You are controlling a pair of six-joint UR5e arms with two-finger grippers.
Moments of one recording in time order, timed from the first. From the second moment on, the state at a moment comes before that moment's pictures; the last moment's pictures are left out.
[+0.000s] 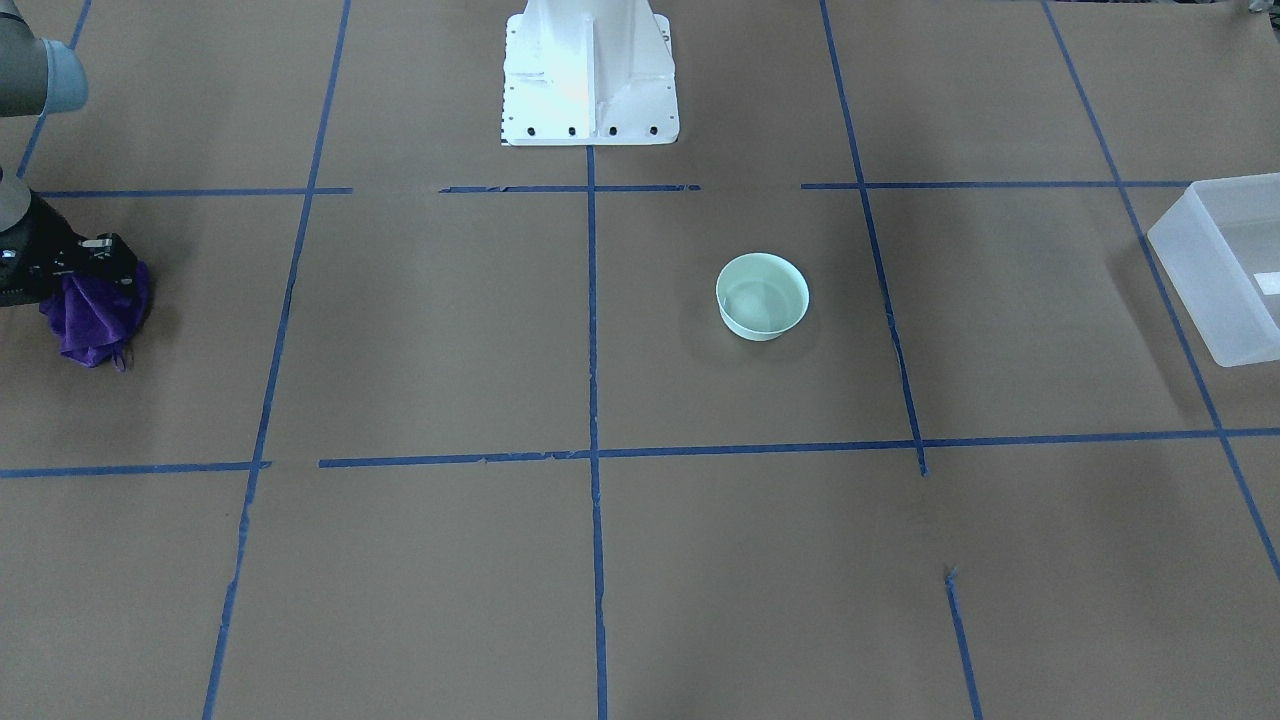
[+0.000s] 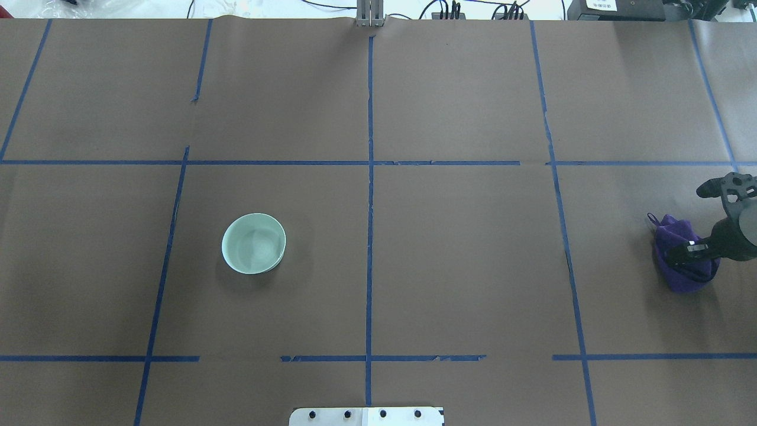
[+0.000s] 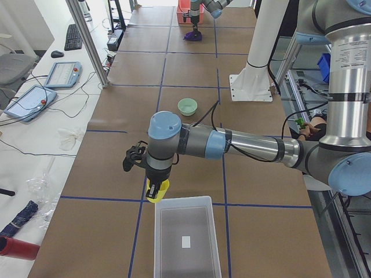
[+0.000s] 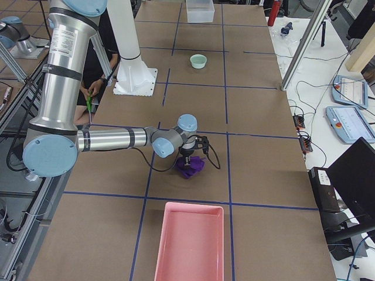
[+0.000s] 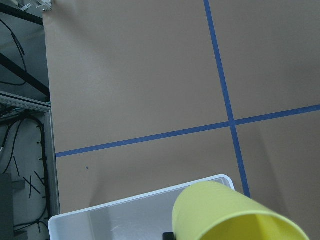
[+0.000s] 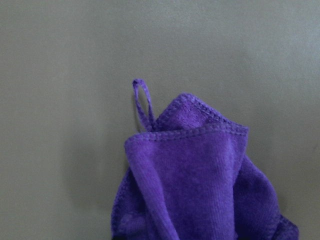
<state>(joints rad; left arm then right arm) -1.66 -1.50 -1.79 -1.60 -2.13 0.14 0.89 -1.79 1.76 -1.03 2.14 0.71</state>
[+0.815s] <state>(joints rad) -1.66 -1.42 -1.68 -1.73 -2.14 0.13 1.15 -1.80 1.96 -1.15 2.25 0.68</state>
